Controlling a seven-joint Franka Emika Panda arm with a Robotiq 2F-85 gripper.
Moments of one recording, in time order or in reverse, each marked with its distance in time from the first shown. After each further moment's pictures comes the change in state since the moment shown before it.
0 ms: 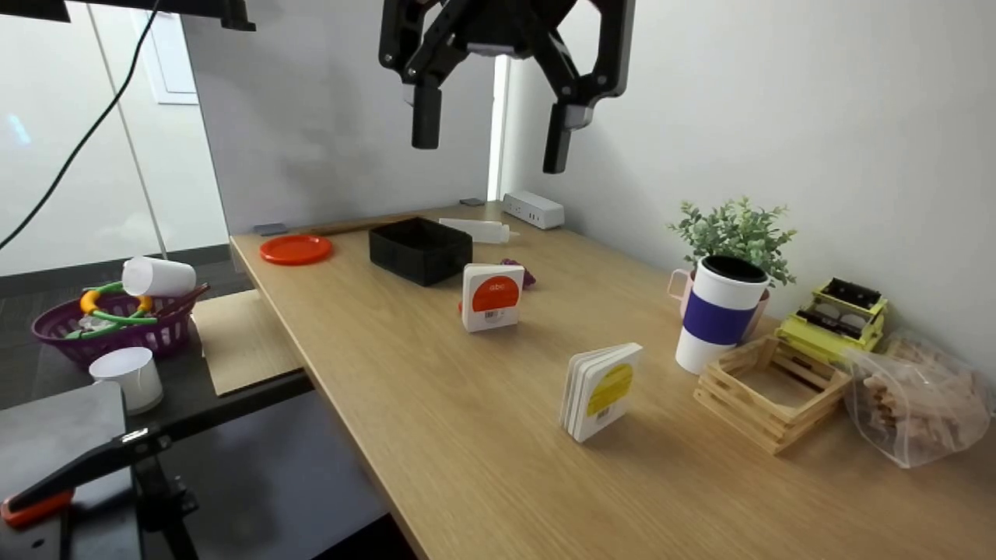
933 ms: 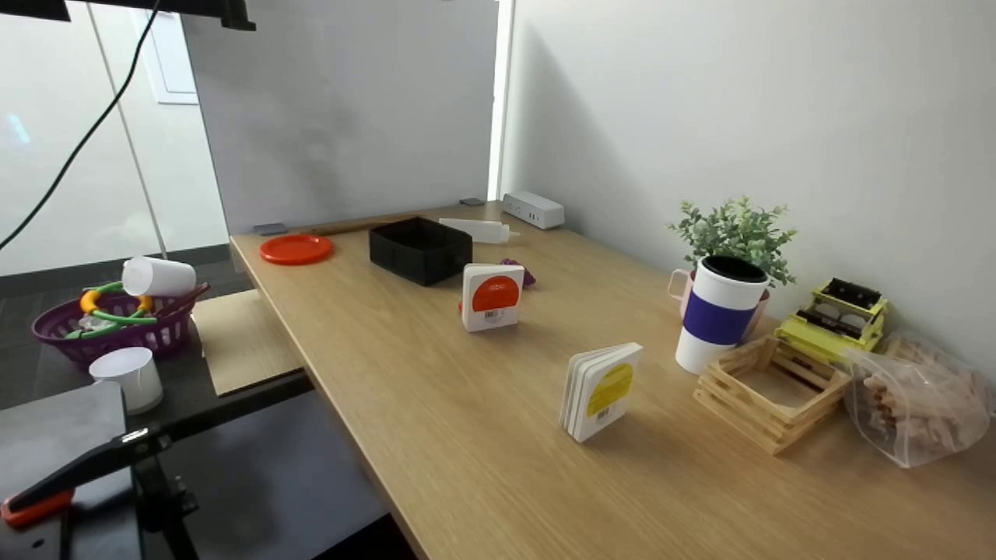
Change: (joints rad) arm -0.059 -0.245 0.013 -0.026 -0.054 -0.039 0.200
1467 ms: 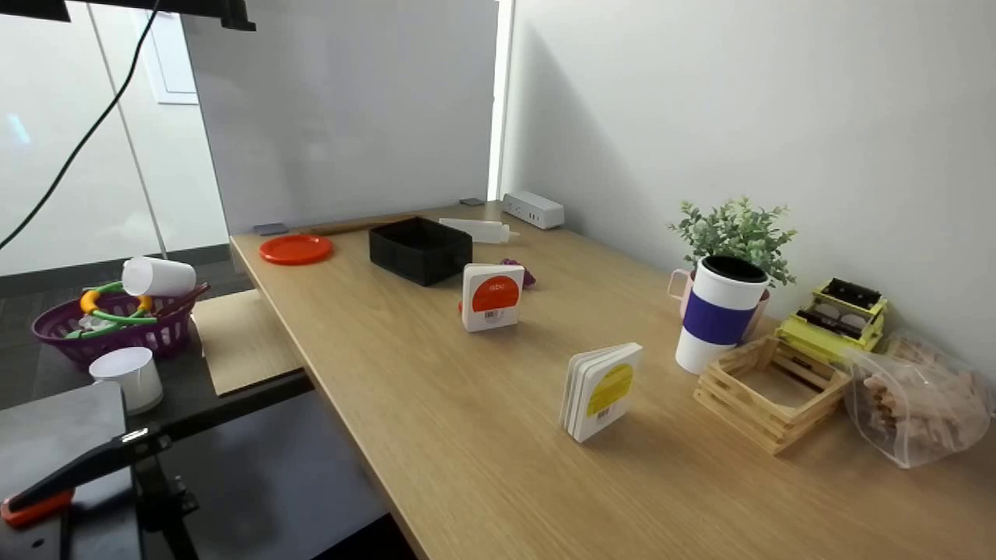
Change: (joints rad) arm -0.160 -0.135 0.088 -0.001 -0.104 -0.160 0.295
